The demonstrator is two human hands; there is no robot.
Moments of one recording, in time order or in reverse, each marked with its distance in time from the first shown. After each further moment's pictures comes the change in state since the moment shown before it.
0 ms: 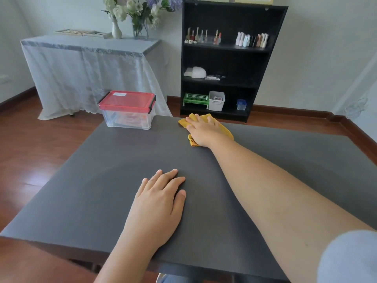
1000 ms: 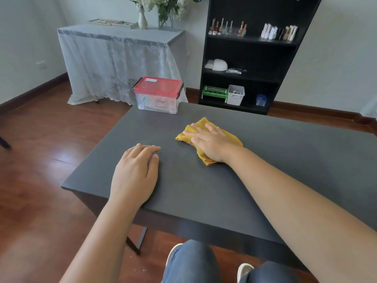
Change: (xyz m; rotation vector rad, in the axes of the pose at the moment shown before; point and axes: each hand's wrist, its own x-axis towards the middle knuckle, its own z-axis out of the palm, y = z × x) left_hand -0.025 -0.073 -0.032 -0.098 0.398 -0.151; right_hand -0.105 -0.049 0.014 0.109 -0.096 -0.347
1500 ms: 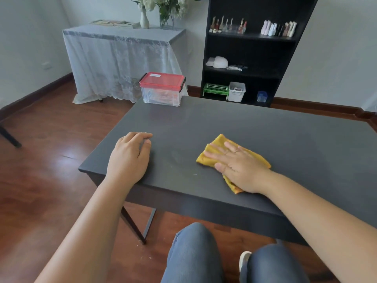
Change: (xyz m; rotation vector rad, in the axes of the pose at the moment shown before) left_hand 0.001 -0.020 -0.023 -0.017 -0.023 -0.040; right_hand -0.123 0.010 0.028 -0.064 0.019 -0.075
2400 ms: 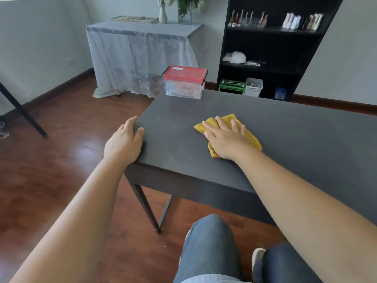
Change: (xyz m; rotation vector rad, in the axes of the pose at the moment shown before) left_hand 0.021 -0.076 -0.030 0.134 -0.084 -0.262; right_hand 0.088 -0.063 0.004 -0.038 0.041 0.323
